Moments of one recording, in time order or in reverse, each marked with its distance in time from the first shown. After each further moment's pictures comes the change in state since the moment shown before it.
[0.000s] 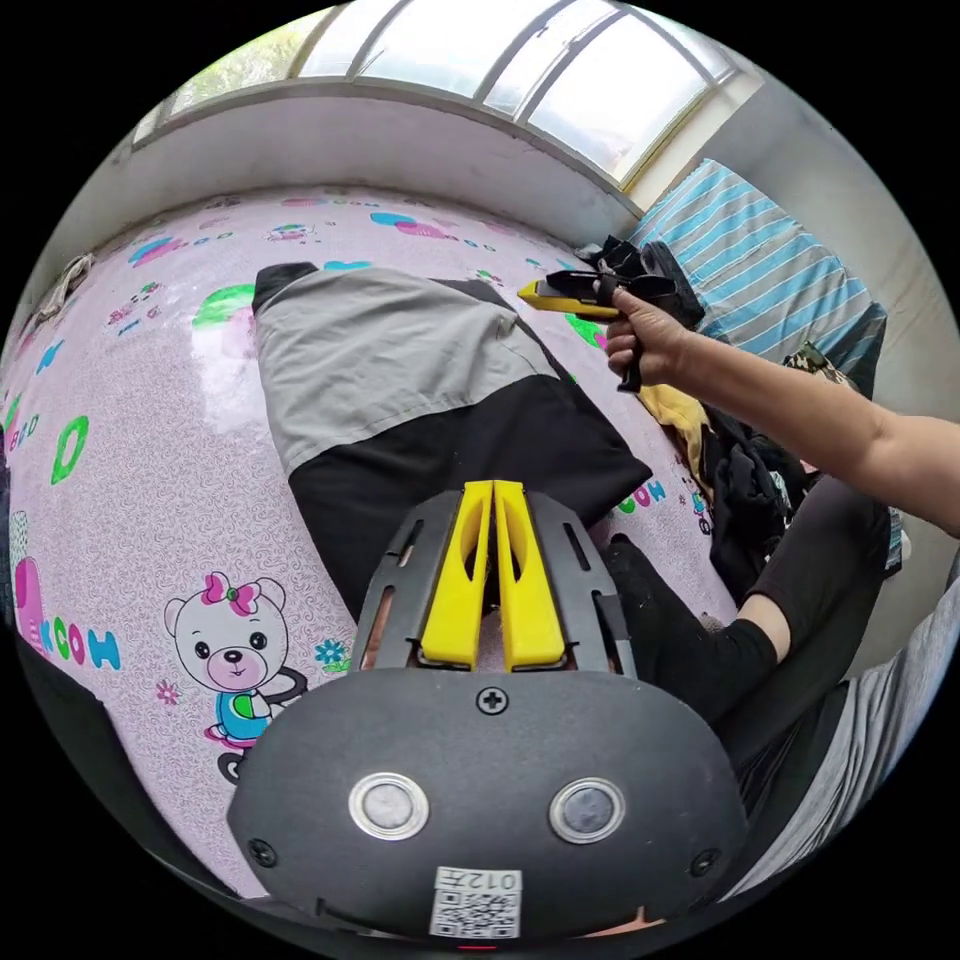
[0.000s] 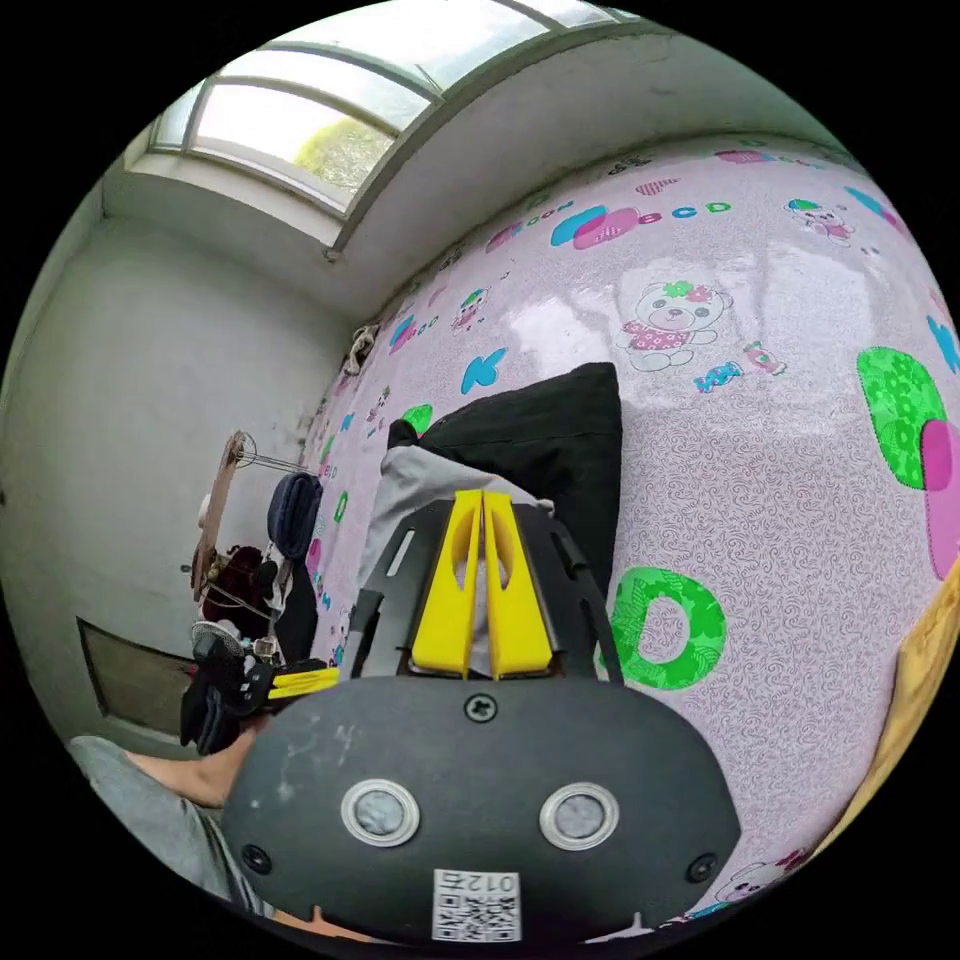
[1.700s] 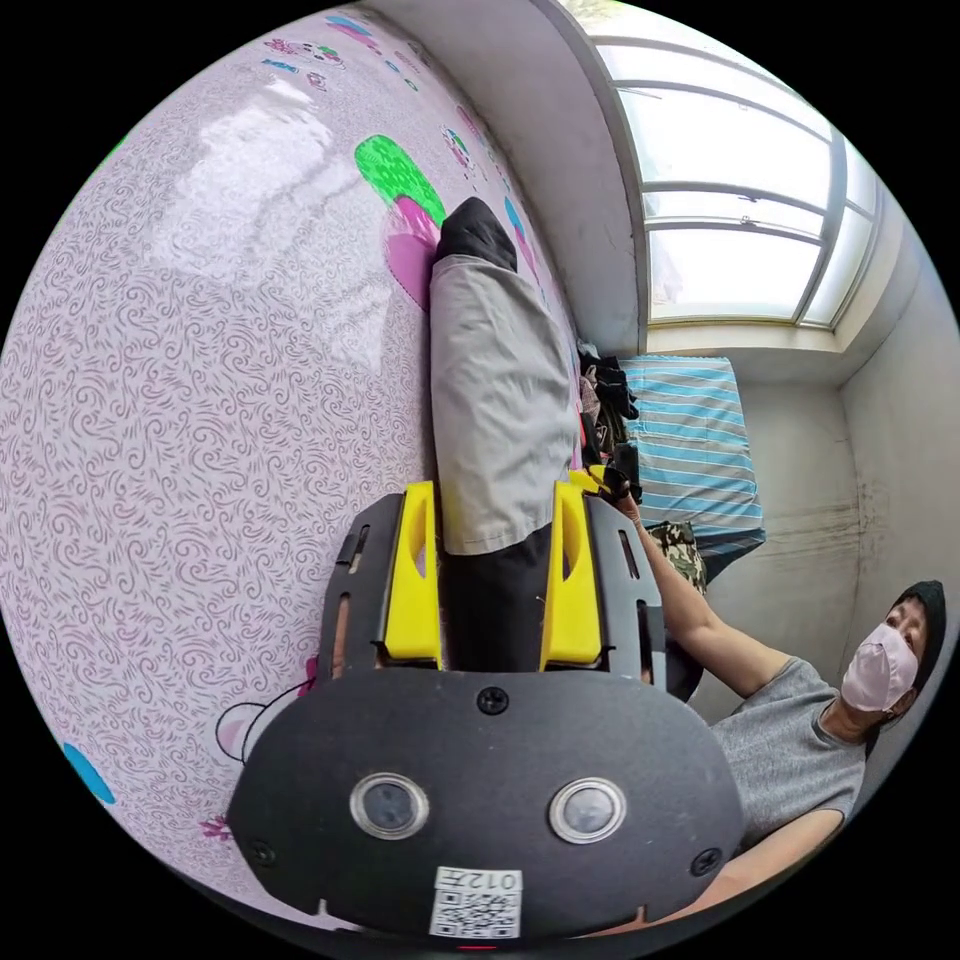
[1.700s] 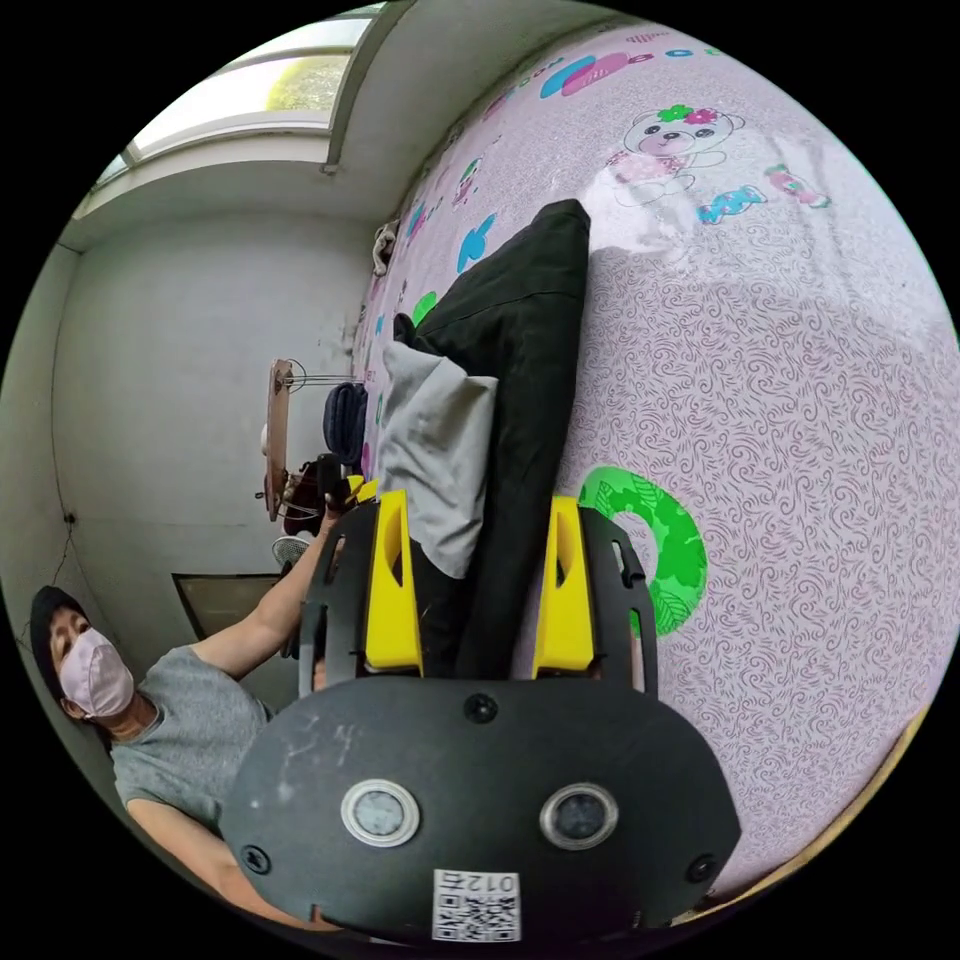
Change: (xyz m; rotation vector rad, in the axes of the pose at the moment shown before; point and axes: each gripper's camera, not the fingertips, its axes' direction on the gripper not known) left arm -0.312 -0.085 -0.150 -0.009 0.527 -0.518; right arm -0.061 -0.173 0.011 -0.369 -0.259 0.060
